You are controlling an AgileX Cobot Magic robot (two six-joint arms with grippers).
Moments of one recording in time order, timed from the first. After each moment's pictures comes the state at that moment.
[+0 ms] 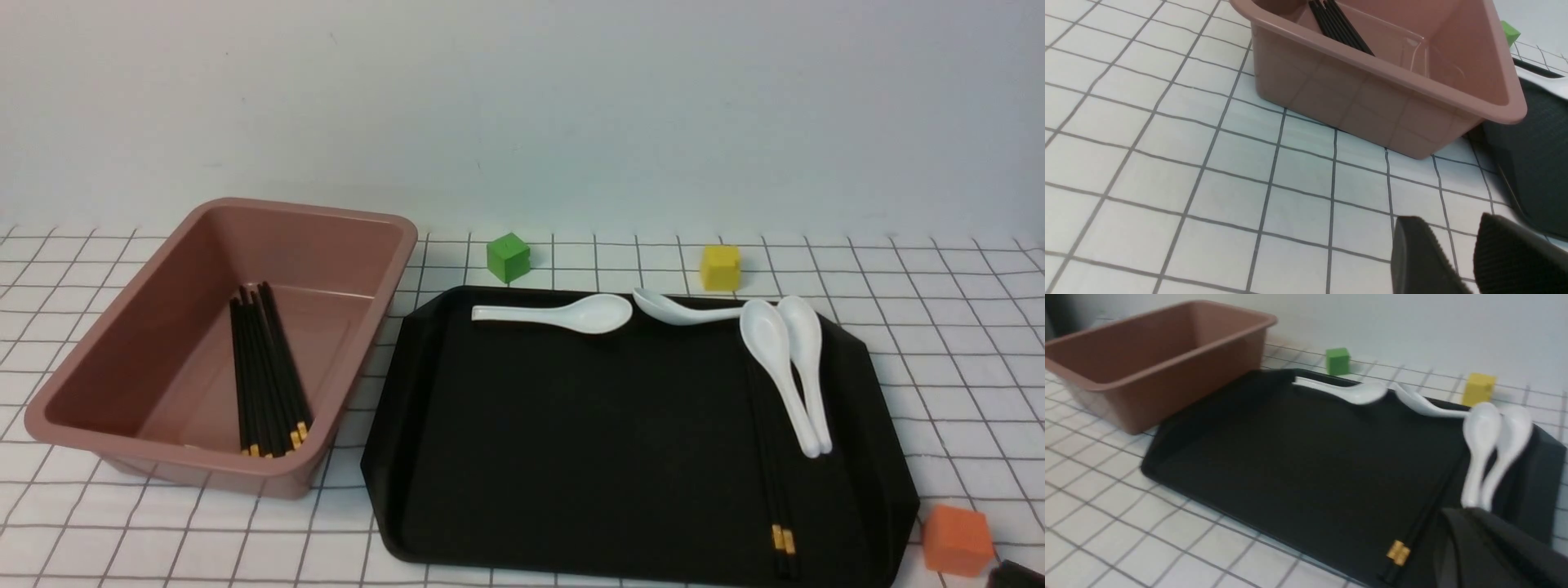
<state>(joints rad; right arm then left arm) 0.42 0.17 -0.04 -0.03 0.15 0.12 -0.10 -0.01 0.03 0.09 0.40 -0.45</state>
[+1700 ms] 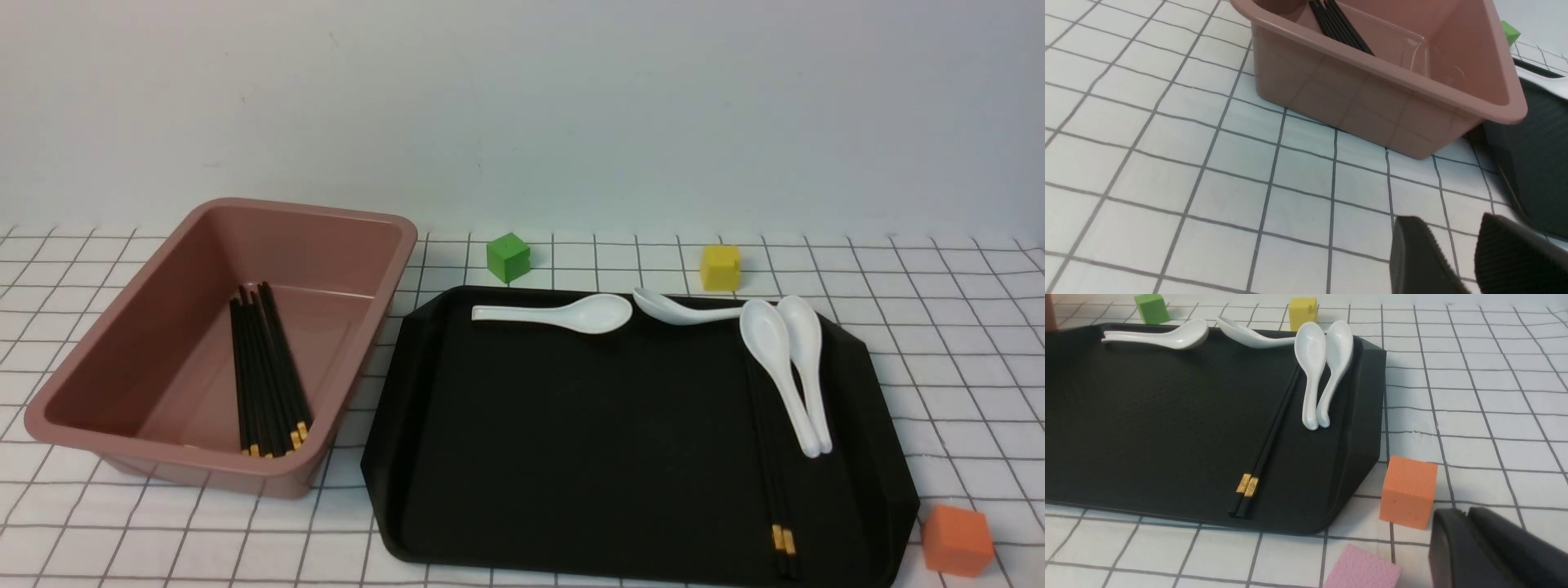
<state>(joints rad) 0.11 -0.01 0.02 -0.03 0.37 0.12 -0.10 -0.01 0.03 0.09 0.40 -0.45</state>
